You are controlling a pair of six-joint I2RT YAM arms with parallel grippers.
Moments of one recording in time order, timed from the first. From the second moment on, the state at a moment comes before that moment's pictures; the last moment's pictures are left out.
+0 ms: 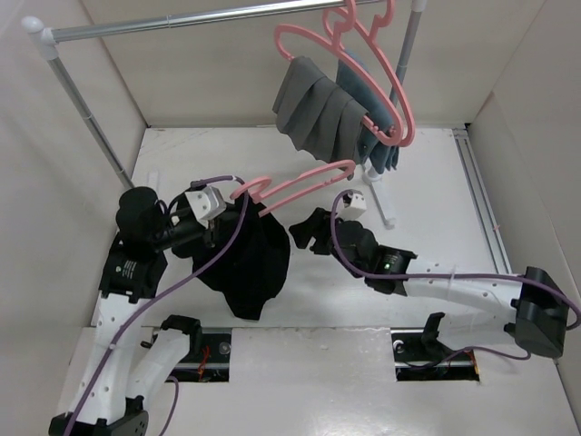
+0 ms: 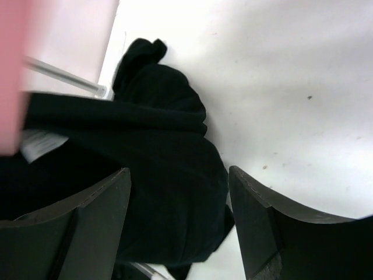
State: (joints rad) left arm -0.19 0.73 1.01 -0.50 0.87 0.36; right arm 1.07 1.23 0.80 0.10 0.50 0.89
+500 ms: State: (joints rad) left arm -0.19 0.76 0.99 -0.46 0.88 0.31; right arm 1.07 1.30 0.77 0.28 0.41 0.91
